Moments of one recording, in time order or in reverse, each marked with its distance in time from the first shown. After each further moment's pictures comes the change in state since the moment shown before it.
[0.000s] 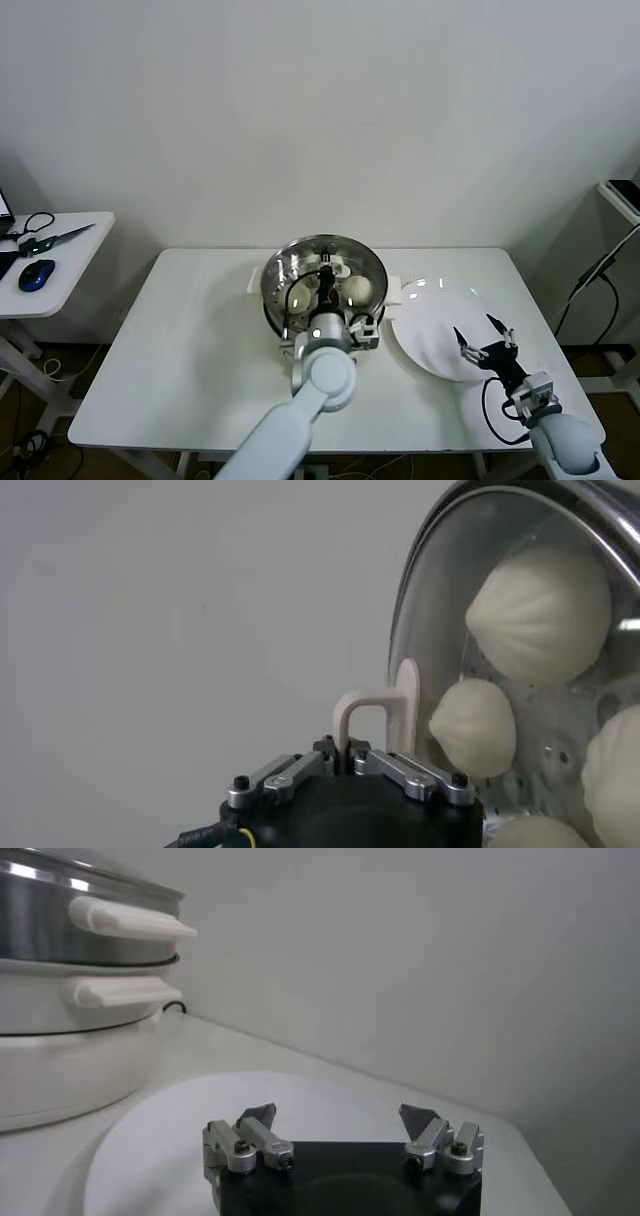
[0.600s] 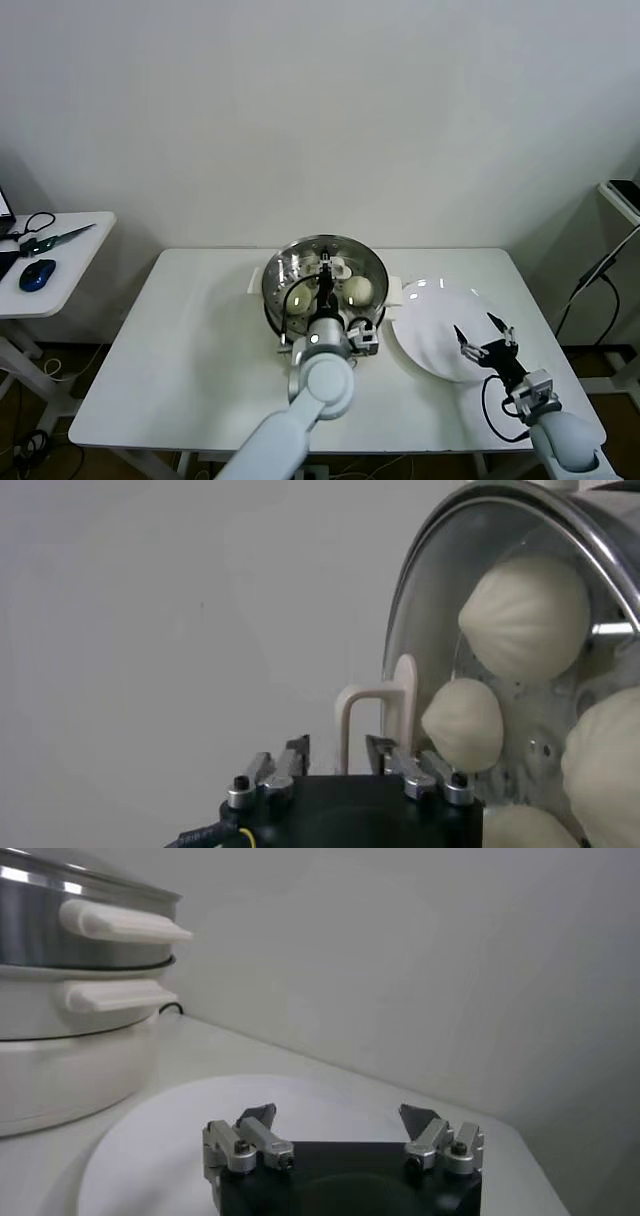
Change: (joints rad) left arm 0.027 0.025 0.011 -0.063 -0.013 0.000 0.029; right arm 0.009 0.004 0.004 0.005 0.003 -0.020 0.007
